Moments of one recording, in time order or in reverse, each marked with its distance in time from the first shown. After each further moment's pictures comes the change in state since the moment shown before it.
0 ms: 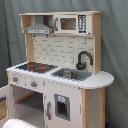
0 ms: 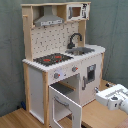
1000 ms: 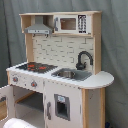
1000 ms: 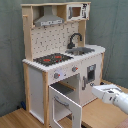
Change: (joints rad) arm -0.054 0.000 -0.009 -0.067 -0.044 0.116 0.296
